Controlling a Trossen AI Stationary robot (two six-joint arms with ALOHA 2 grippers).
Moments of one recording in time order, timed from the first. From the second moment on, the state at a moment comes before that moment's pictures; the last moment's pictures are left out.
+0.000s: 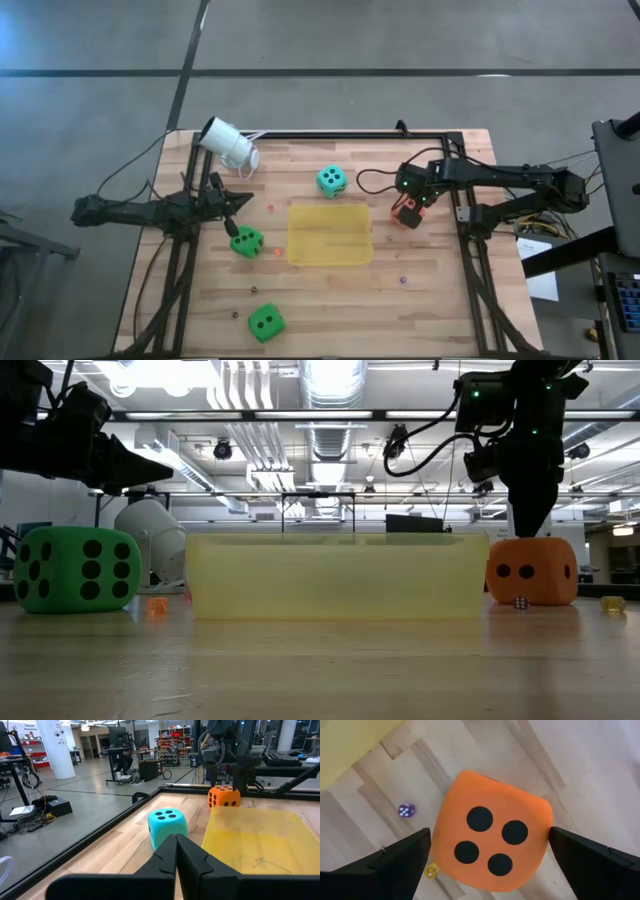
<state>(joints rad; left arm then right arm) -0.07 0.12 0.01 0.05 -0.46 0.05 -0.28 1.20 0.81 -0.98 -0.02 0.36</state>
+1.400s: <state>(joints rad) -0.07 0.12 0.01 0.05 -0.46 0.05 -0.28 1.21 0.78 -0.95 -0.04 0.60</state>
